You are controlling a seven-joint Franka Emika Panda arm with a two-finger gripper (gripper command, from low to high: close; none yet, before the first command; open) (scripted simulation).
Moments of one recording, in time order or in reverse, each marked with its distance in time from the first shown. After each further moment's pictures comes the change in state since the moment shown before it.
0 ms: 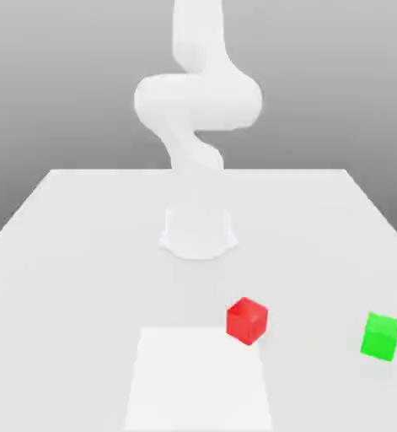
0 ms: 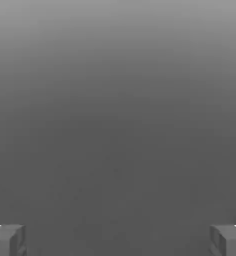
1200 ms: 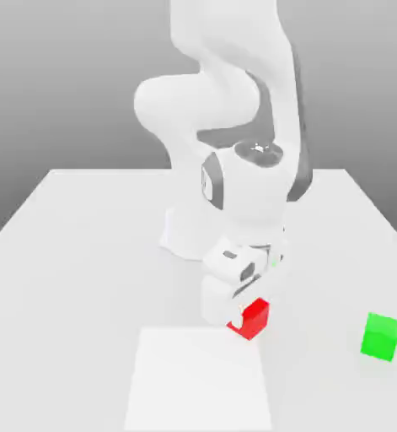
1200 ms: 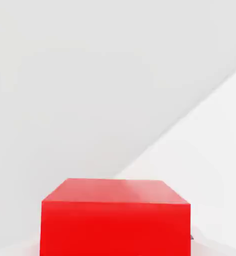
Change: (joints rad) arm 0.231 0.748 -0.003 -0.578 0.000 0.602 -0.548
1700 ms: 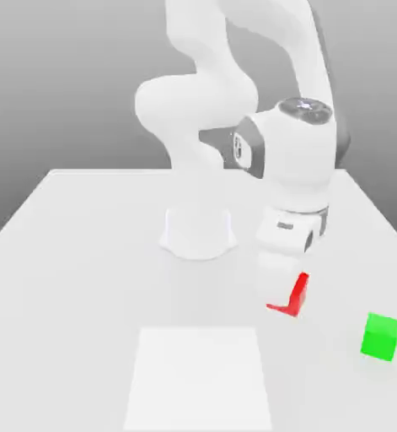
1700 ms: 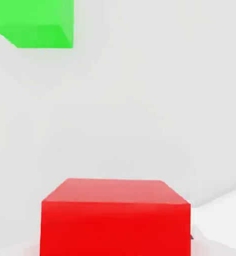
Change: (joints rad) arm 0.153 -0.071 0.058 0.133 0.093 -0.206 -0.257
